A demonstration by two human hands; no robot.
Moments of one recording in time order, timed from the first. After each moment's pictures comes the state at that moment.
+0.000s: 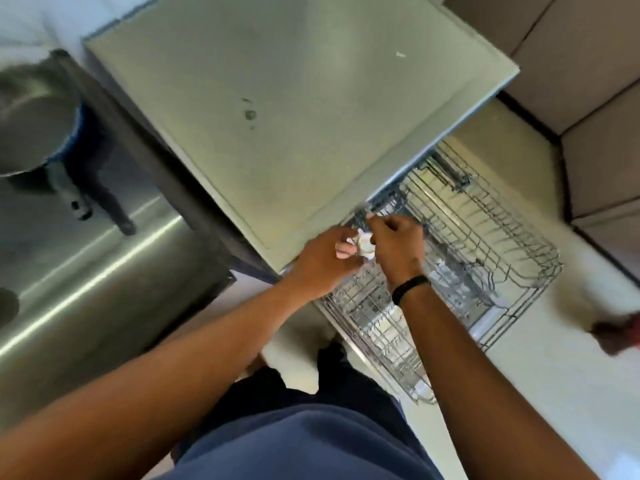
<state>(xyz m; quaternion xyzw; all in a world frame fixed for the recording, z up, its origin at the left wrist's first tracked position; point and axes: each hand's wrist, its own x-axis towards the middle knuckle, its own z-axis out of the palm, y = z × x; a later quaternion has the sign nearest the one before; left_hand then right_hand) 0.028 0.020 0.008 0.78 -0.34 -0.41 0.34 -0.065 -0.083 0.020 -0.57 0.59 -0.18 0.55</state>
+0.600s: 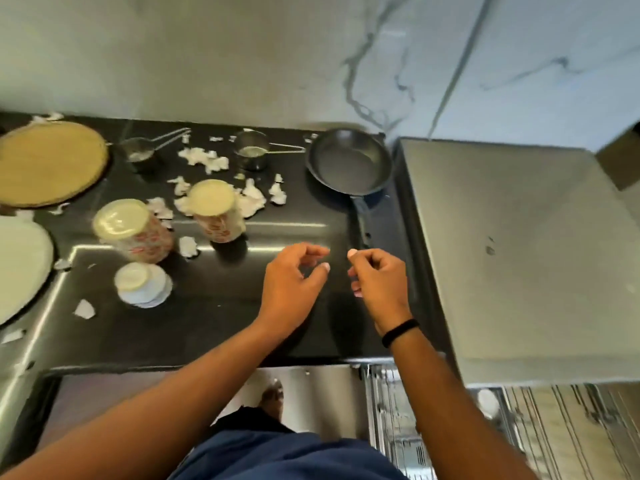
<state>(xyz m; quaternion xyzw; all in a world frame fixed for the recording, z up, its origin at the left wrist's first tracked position) 0.187 0.332 0.099 0.82 -0.04 -0.02 0.57 0.173 0.184 0.109 -0.75 0.27 -0.04 0.60</state>
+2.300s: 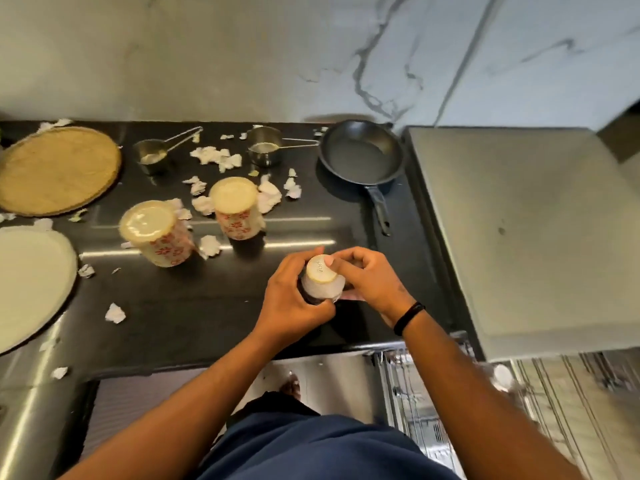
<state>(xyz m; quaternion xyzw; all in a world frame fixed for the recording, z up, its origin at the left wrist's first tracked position) 0.172 0.400 0.079 0.81 -0.14 -0.03 0.57 0.175 0.232 0.113 -0.71 0.18 0.14 0.67</state>
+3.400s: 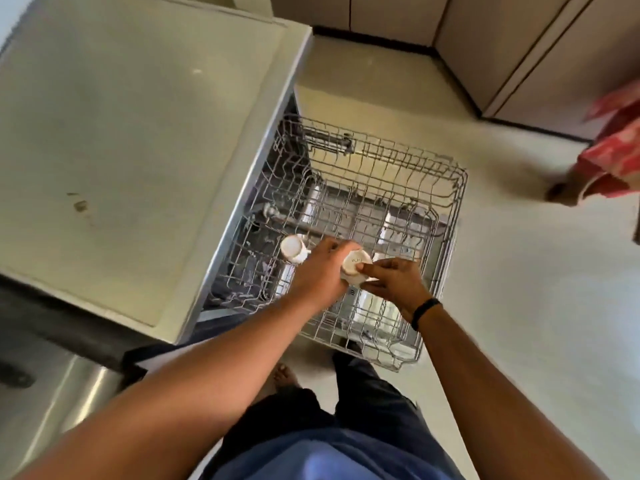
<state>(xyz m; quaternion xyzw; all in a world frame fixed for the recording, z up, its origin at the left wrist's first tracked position) -0.089 -0.071 -0.047 0.66 -0.66 -0.35 0.10 -0.255 -0.100 -0.062 -0.23 0.63 -0.21 0.71</state>
